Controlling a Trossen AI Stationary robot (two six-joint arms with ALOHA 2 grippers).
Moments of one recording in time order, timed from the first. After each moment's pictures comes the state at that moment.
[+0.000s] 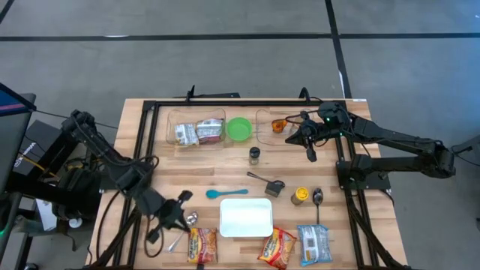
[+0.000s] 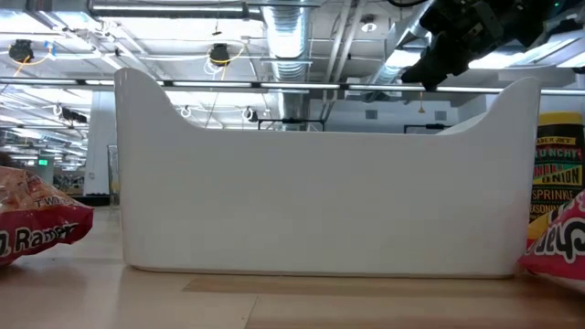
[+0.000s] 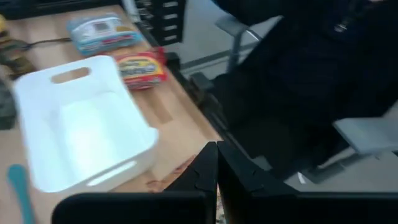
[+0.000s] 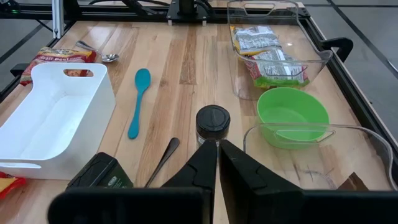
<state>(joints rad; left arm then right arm) -0.75 1.12 0.82 -0.24 -0.09 -0.17 -0.44 0.90 0.70 -0.34 -0.42 -0.27</state>
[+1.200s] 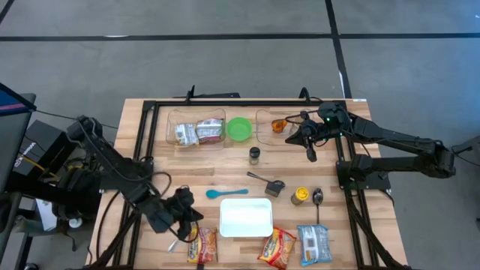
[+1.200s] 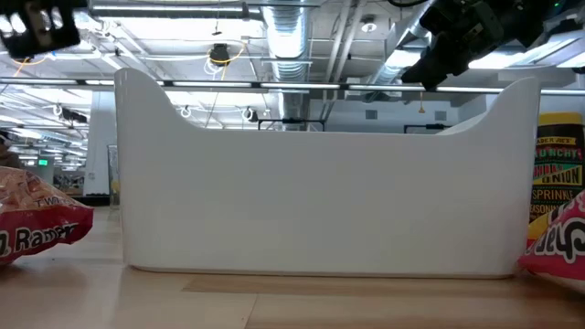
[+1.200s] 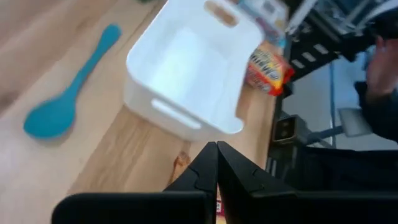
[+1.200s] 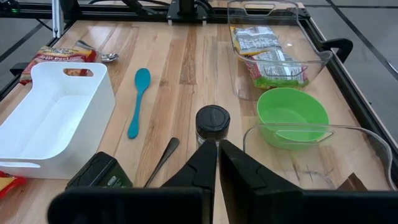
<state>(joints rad) -0.79 1.31 0.82 -0.30 -0.52 -1.15 -0.44 0.90 0.70 -0.34 -0.42 -0.27</state>
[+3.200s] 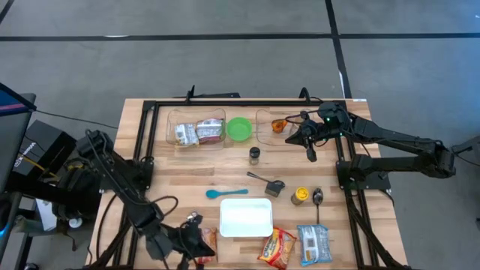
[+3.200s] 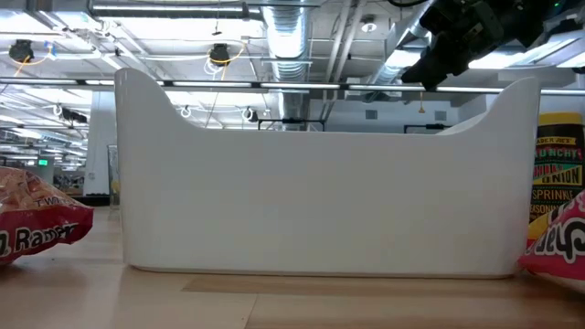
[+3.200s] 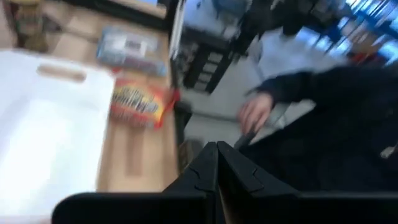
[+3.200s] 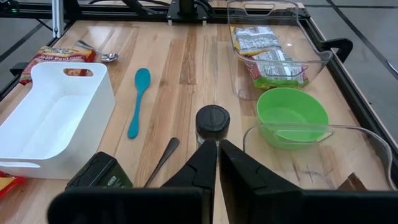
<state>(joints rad) -0.89 1.56 1.01 0.10 -0.51 -0.66 -0.44 0.90 0.70 -0.33 -0.42 -0.27</state>
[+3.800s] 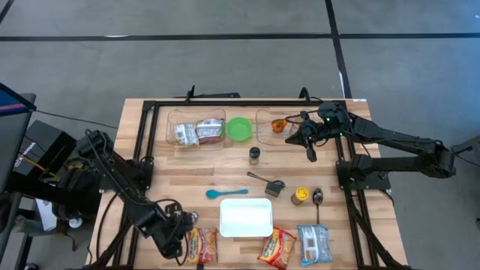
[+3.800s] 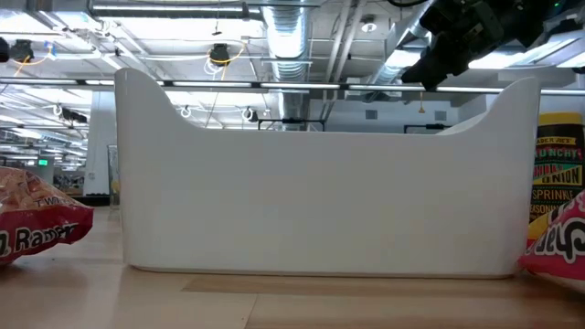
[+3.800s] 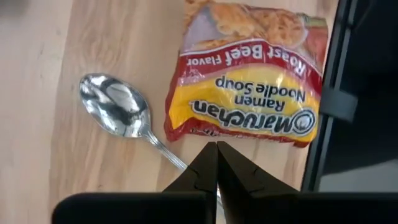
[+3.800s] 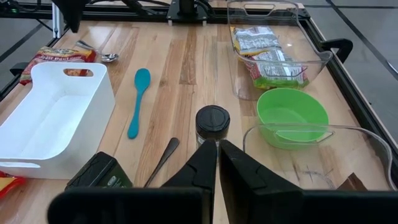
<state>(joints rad) -0.88 1.56 1.01 -0.66 -0.19 -1.03 -0.44 0.90 0.70 -0.33 -0.42 -0.27</state>
